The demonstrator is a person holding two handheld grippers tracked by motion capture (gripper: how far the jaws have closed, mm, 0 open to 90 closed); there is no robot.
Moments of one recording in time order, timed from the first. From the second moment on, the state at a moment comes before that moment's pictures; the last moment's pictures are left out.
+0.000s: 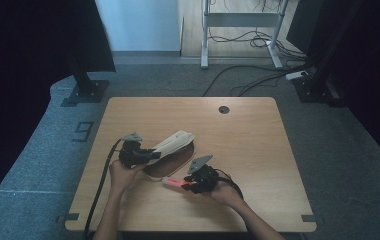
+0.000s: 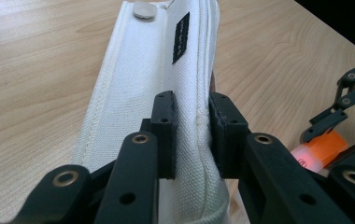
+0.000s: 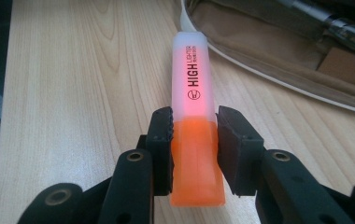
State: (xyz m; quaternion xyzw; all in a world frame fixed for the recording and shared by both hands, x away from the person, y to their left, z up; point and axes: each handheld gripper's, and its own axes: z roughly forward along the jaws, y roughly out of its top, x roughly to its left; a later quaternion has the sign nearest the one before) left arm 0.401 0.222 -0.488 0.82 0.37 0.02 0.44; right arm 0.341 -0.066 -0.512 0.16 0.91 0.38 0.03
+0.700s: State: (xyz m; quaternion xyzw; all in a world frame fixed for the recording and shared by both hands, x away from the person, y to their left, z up) left arm 0.401 0.222 -0.487 0.82 0.37 0.03 0.44; right arm 0.360 -0.079 -0.495 0.20 0.89 0.40 0.06
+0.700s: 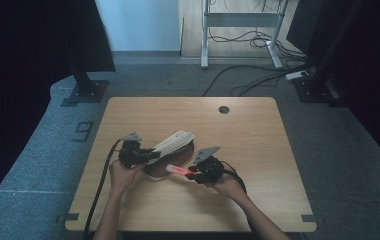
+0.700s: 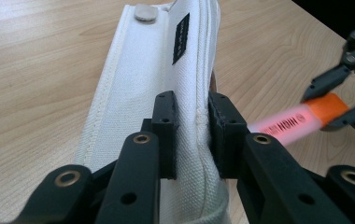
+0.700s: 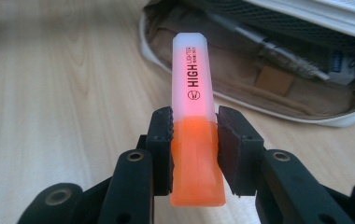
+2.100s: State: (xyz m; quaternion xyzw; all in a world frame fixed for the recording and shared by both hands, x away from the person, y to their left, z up) left arm 0.400 0.221 -0.487 0.82 0.37 0.03 0.44; right arm 0.422 -0.017 -0.528 0.21 0.91 0.36 0.07
